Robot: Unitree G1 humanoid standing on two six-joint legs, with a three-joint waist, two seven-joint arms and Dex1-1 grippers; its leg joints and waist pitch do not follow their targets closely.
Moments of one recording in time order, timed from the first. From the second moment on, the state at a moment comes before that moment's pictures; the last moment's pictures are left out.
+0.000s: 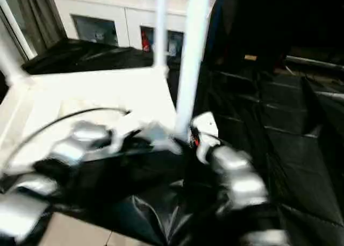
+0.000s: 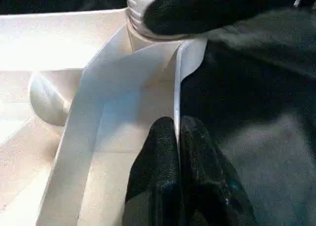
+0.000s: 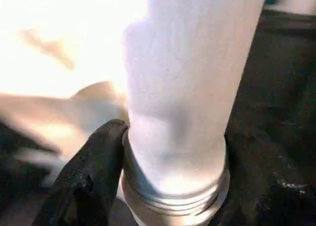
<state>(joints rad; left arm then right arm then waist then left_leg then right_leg) -0.78 0.17 -0.27 0.94 0.12 0.00 -0.91 -0.36 -0.11 0.04 0.40 0.10 0.18 0.31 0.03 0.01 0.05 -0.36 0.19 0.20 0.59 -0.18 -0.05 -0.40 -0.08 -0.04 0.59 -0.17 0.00</state>
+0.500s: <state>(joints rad) -0.81 0.12 -0.27 1.01 0.14 -0.03 -0.82 -0.39 -0.10 0.01 0.48 0.10 0.12 0.30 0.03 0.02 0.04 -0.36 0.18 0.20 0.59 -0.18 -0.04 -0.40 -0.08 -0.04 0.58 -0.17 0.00</state>
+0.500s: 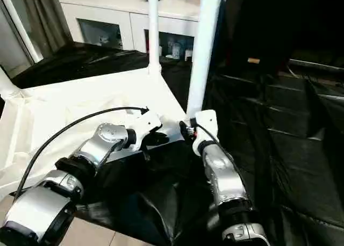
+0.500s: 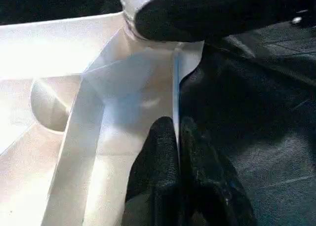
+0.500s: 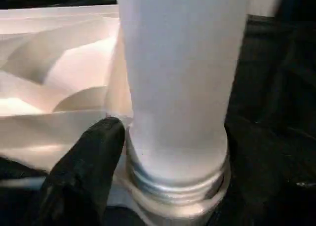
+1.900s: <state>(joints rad) -0.70 0.28 -0.27 0.84 0.07 -0.10 -1.30 -0.28 -0.41 0.14 0.25 0.23 0.21 0.95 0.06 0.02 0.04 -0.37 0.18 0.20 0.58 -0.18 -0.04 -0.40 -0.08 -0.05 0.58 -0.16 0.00</state>
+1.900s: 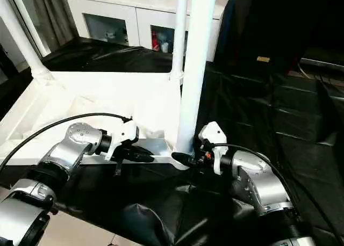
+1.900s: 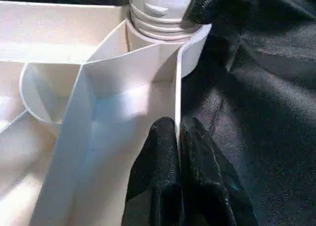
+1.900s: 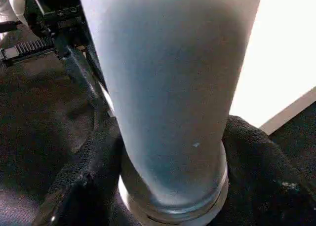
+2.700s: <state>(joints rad) -0.83 0.09 -0.25 1.05 0.13 -0.03 -0.84 -0.38 -0.07 -0.02 0.46 0.11 0.11 0.25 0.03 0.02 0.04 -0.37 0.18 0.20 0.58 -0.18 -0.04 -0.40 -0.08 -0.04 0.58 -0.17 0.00</state>
